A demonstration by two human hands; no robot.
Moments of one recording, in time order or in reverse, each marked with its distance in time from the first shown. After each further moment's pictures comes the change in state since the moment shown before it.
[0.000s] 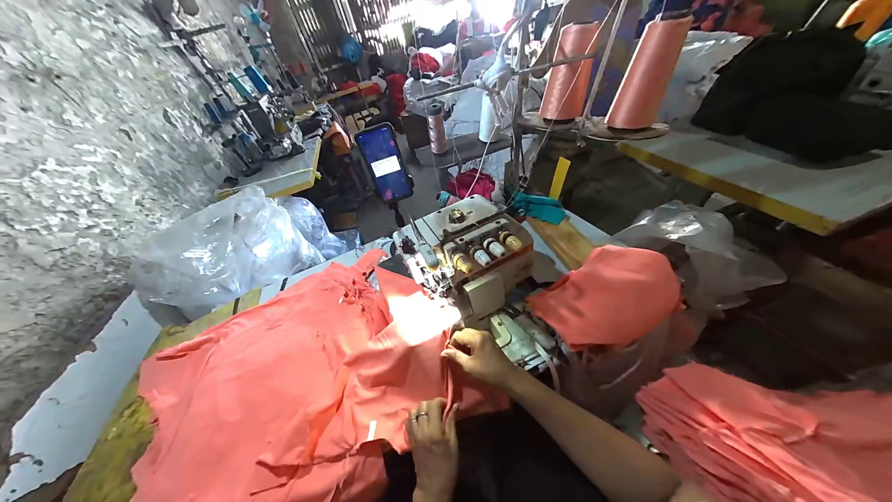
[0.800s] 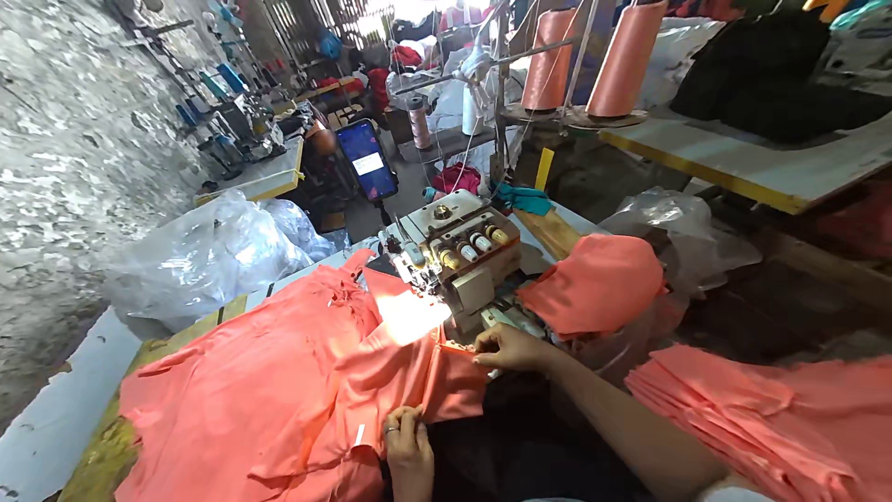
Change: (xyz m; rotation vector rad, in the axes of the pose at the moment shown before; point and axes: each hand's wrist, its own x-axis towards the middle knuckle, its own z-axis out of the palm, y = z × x) left_hand -0.008 -0.019 -0.021 -0.112 0.081 -0.039; right_hand -0.012 0.016 -0.071 0.197 -0.489 0.225
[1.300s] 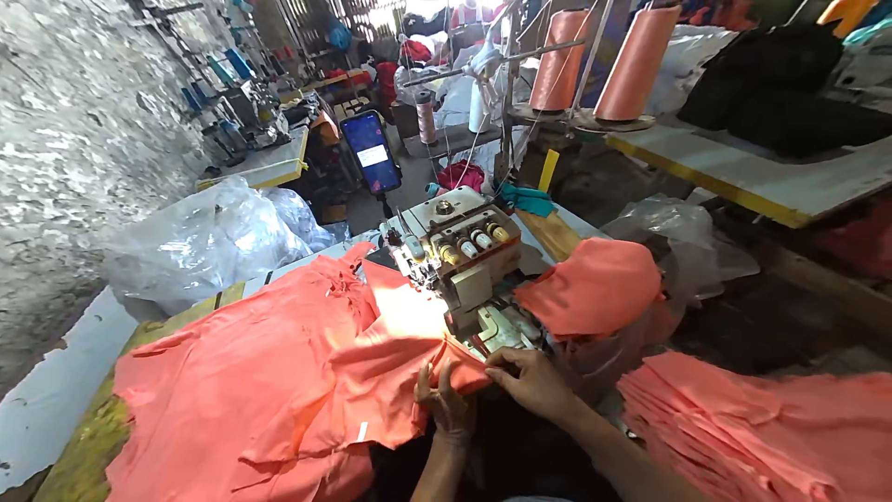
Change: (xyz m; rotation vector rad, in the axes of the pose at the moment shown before) left_hand 0.025 0.049 0.090 0.009 0.449 0.233; right_hand -0.060 -0.025 0.050 -0.068 0.538 -0.061
